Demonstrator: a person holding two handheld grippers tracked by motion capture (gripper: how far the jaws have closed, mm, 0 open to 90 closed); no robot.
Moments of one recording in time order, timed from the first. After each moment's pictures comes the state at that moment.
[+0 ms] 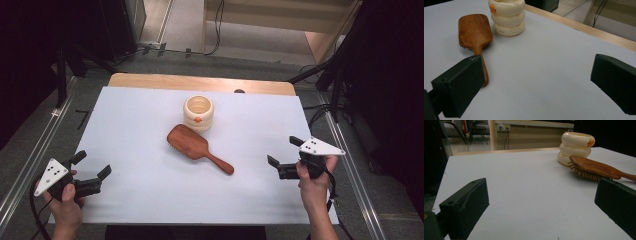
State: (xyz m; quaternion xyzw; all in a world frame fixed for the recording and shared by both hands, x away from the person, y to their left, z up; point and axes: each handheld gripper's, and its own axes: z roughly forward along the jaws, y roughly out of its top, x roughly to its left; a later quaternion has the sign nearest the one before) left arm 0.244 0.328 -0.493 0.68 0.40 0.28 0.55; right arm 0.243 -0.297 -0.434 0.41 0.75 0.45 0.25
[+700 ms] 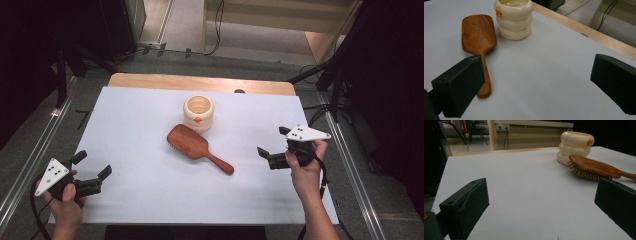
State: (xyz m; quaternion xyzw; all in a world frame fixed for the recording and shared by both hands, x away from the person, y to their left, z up) left arm 0.244 0.327 -0.493 0.68 0.40 0.28 0.55; right arm 0.269 -0.273 -0.415 0.38 0.78 0.43 0.24
